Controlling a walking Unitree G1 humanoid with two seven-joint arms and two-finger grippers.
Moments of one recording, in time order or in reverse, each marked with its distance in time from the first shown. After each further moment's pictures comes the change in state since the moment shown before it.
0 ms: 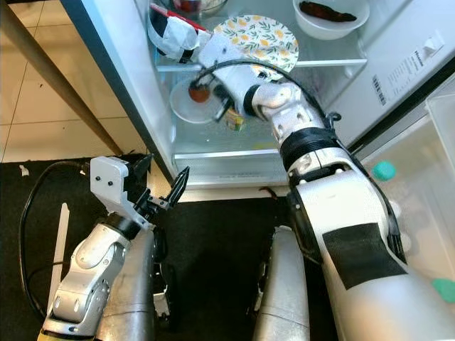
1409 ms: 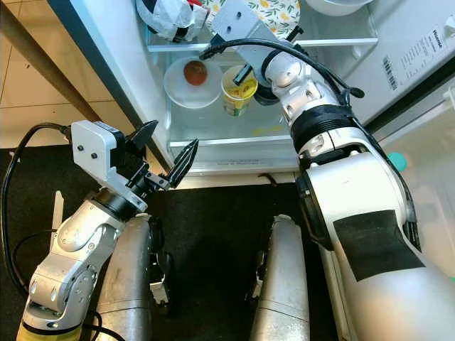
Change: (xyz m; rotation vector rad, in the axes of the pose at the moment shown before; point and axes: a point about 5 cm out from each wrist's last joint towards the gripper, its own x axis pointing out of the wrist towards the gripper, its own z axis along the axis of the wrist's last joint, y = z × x) left arm 0.014 -0.015 0.064 0.048 -0.125 -0.127; right arm -0.024 -0.053 0.031 -0.085 -0.011 -0.581
